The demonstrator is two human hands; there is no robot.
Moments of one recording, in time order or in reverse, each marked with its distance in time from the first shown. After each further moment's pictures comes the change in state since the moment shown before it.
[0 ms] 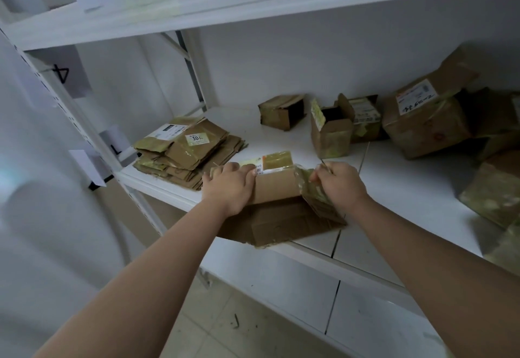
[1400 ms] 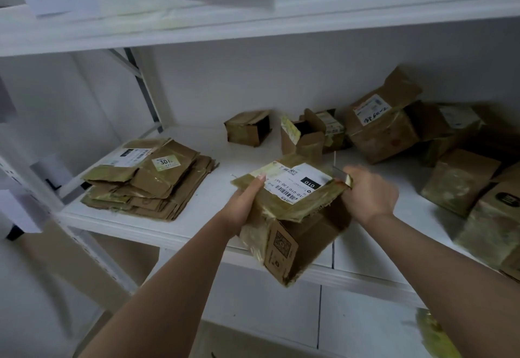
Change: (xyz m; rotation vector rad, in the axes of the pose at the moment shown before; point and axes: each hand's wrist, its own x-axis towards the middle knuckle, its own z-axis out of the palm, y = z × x) left_hand 0.033 0.008 0.026 -1.337 -0.425 0.009; right_hand -0.028 -0.007 -0.030 -0.649 0.386 0.120
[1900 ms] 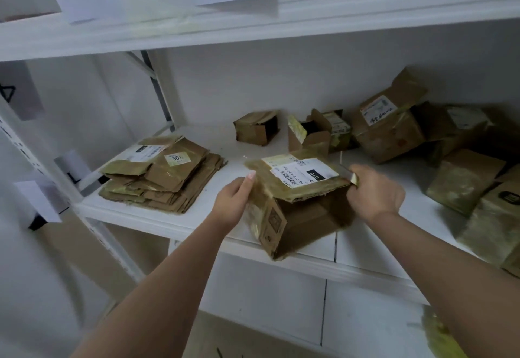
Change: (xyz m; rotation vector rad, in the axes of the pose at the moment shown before) left_hand -0.025 -0.004 -0.015 0.311 0.230 0.272; right_hand -0.009 0.001 -0.006 0.028 -0.026 0.038
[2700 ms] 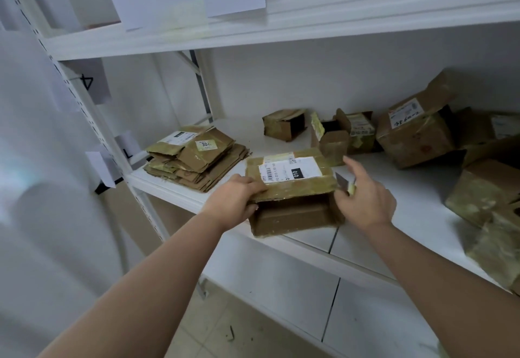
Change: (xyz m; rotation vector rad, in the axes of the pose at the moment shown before) left_hand -0.051 0.021 -0.008 1.032 -0.068 0.346; right_hand -0.014 0.016 0.007 0.309 -0.054 -0.195
